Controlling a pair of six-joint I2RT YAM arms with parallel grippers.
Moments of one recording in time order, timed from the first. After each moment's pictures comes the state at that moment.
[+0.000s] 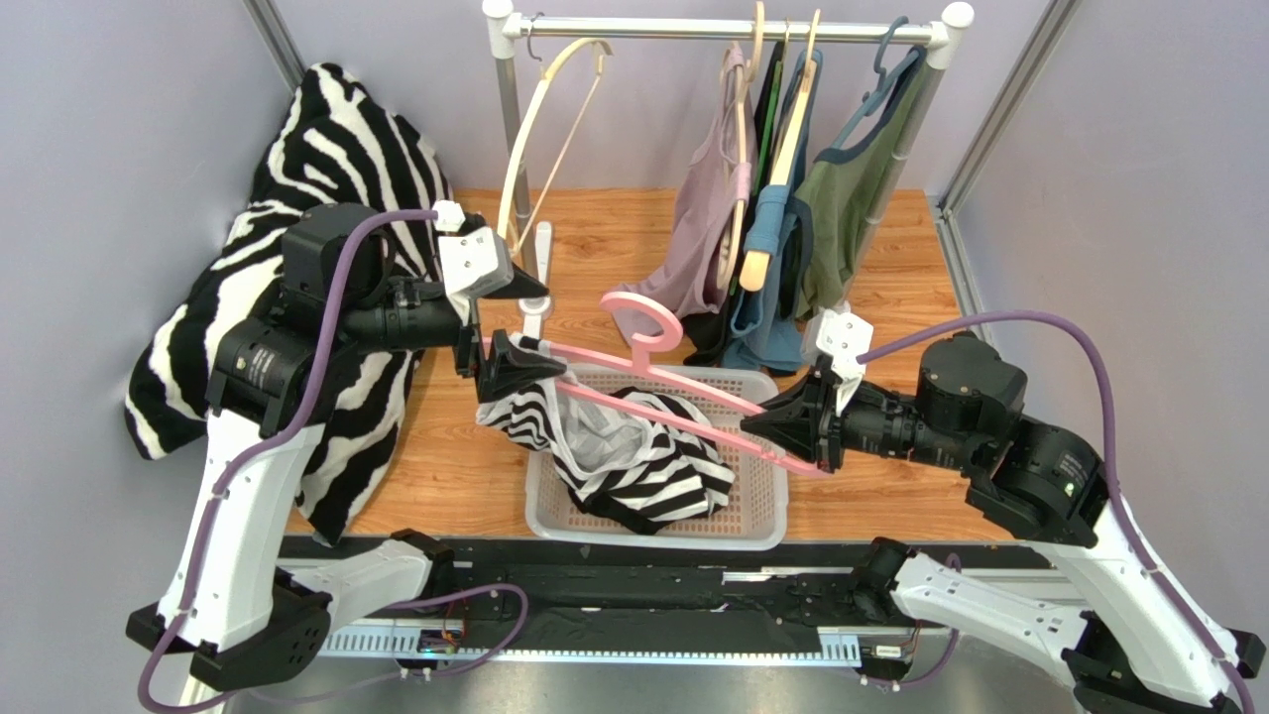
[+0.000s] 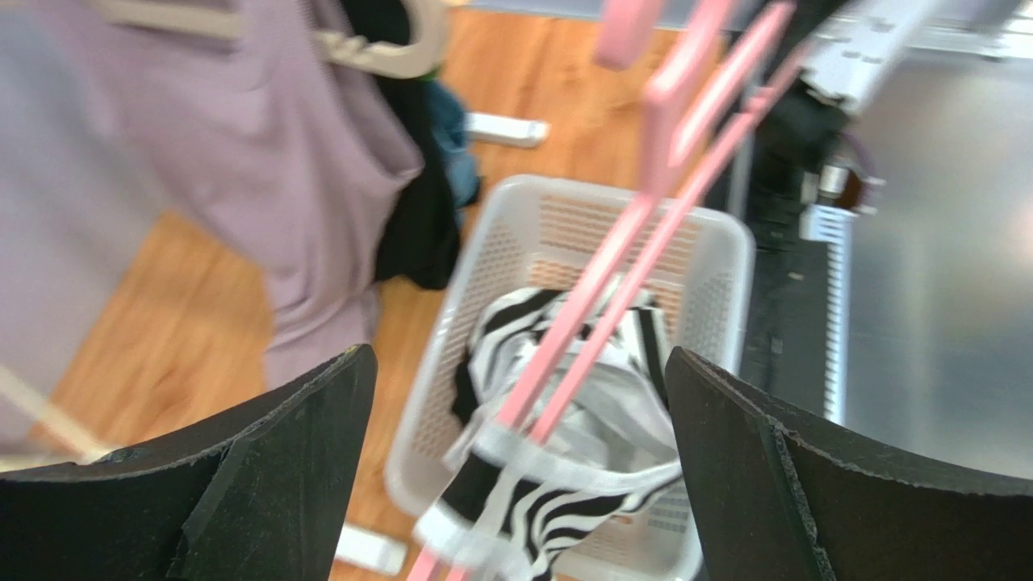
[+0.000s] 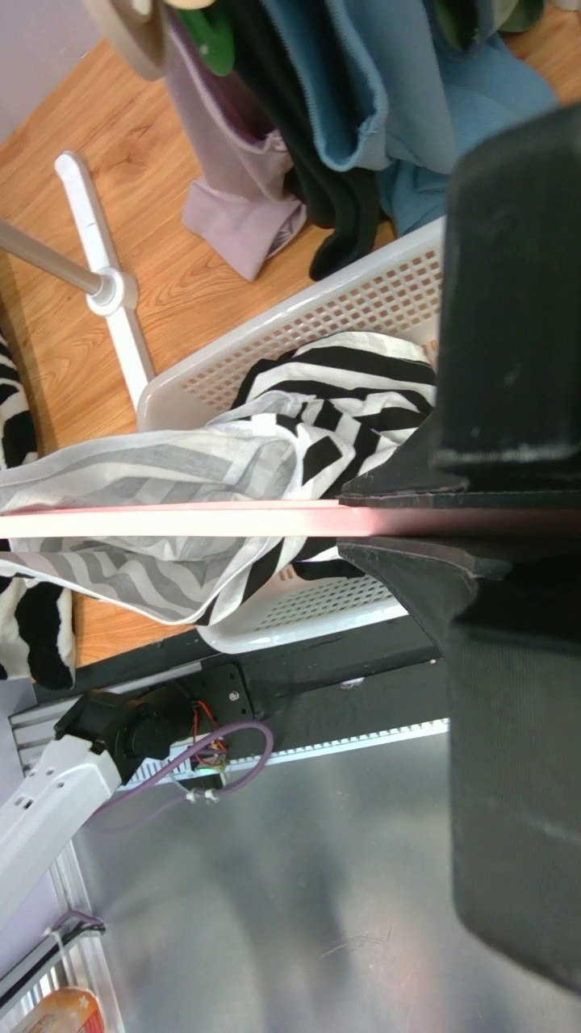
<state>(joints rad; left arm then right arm) -0.42 1.11 1.74 -1.05 0.87 0.43 0.86 0.76 1.29 -0.79 -0.35 -0.06</state>
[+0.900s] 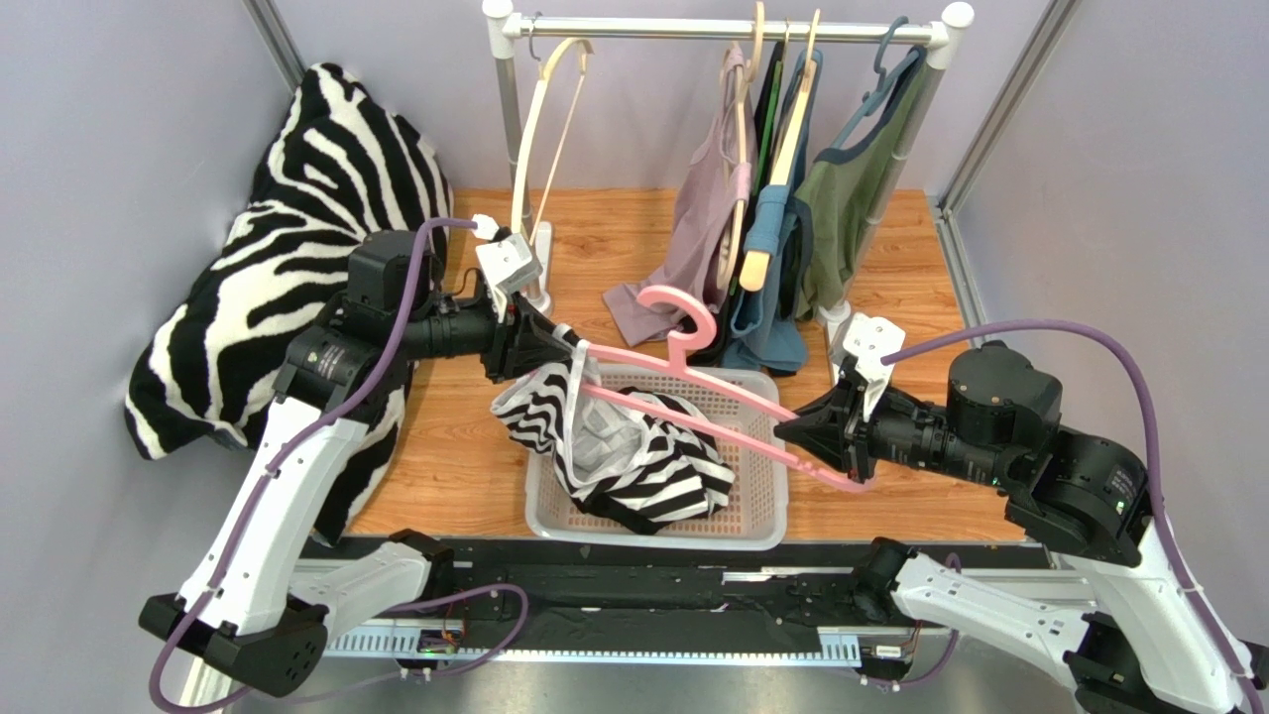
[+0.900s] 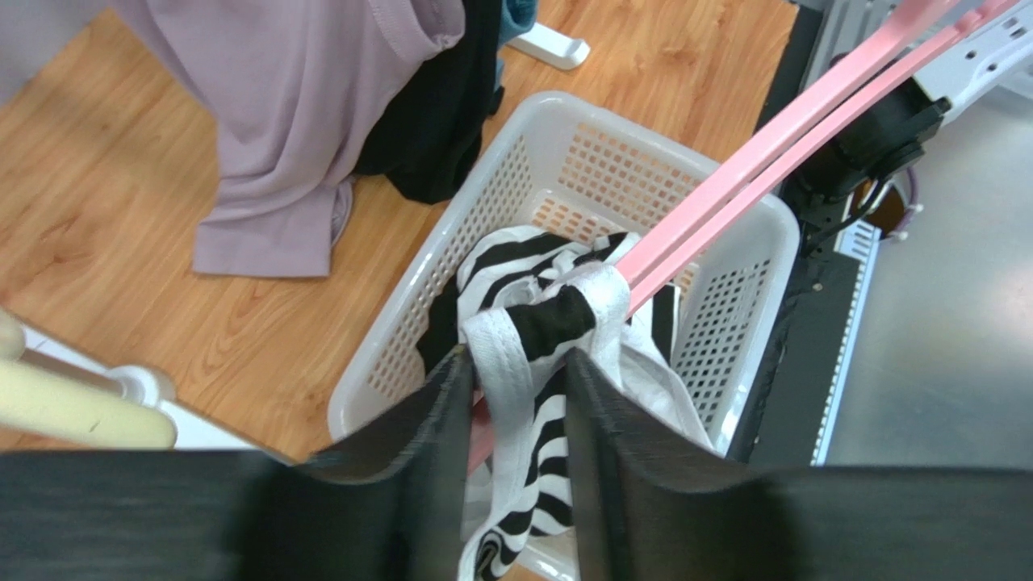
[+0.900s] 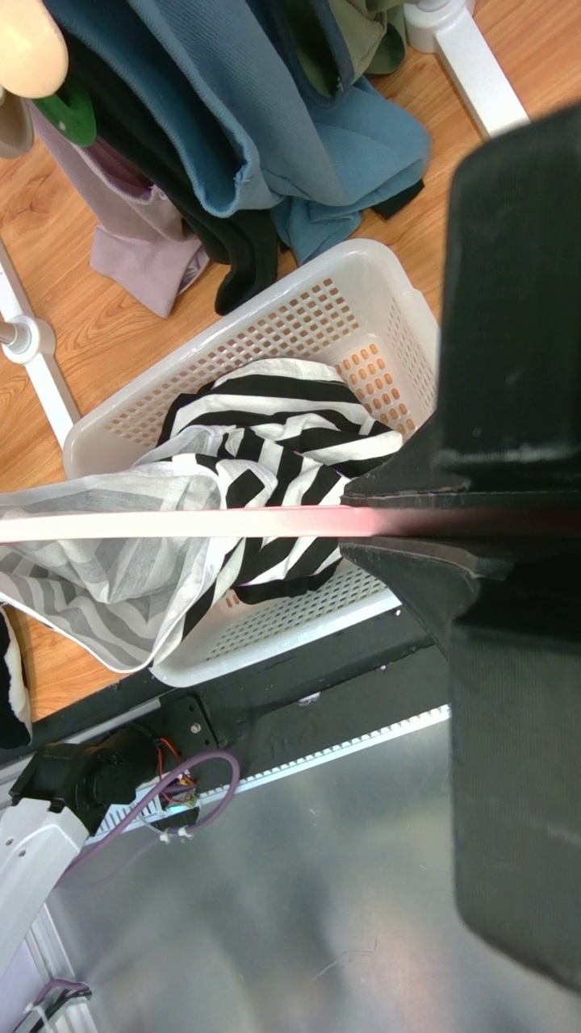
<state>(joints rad) -0.41 1.03 1.39 -0.84 0.72 0.24 0.86 0.74 1.39 -1.00 -0.23 -0.03</state>
